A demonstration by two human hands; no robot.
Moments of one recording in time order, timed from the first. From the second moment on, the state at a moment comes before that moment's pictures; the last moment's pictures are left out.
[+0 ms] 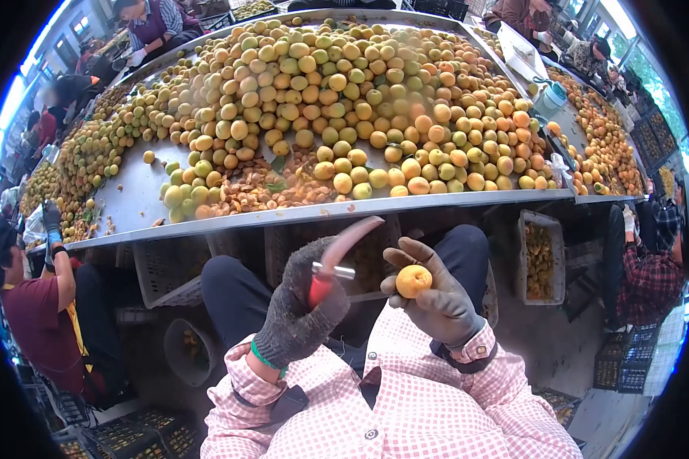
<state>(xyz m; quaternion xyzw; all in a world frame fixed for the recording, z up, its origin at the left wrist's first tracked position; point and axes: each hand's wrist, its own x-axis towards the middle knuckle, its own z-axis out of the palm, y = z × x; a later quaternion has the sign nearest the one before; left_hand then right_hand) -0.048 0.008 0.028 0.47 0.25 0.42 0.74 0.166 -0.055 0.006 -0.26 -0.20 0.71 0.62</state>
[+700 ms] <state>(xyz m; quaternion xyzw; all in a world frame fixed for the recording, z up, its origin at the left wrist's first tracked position) -0.065 -0.020 0.018 0.83 0.36 0.23 0.35 0.133 -0.058 0.005 -0.23 -0.31 0.69 0.61</state>
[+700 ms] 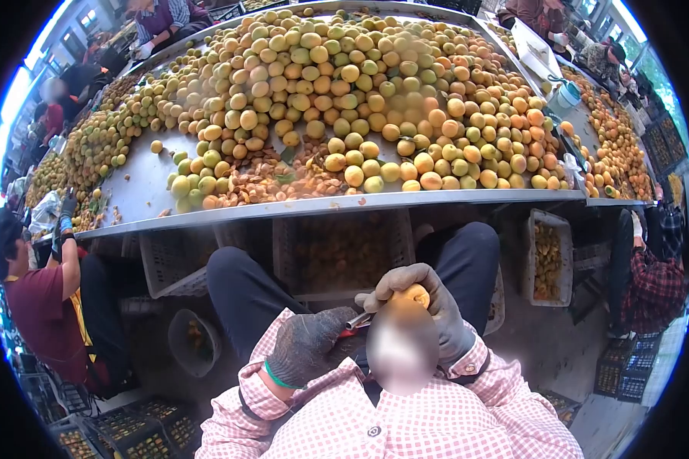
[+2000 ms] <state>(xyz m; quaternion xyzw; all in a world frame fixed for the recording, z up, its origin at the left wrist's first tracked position) -0.057 0.009 -0.085 0.30 0.29 0.31 0.86 0.178 -0.019 -0.022 -0.22 -0.13 0.69 0.68</state>
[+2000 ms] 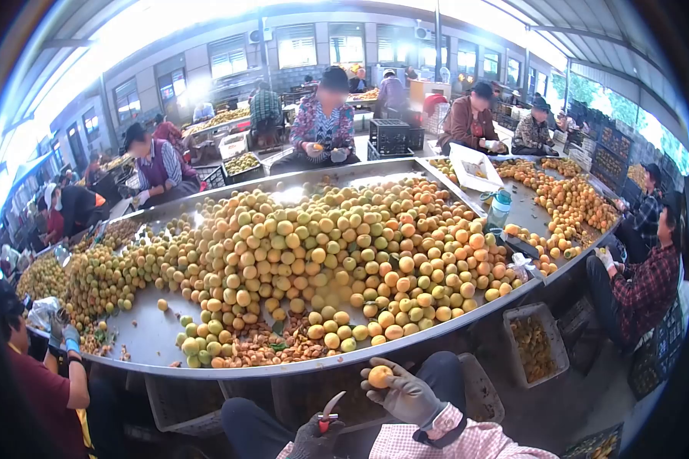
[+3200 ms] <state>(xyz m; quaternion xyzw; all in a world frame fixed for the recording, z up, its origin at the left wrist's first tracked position) -0.061 -0.021 -0.004 0.81 0.44 0.18 0.35 0.126 -0.046 -0.010 -0.21 -0.27 0.71 0.62</state>
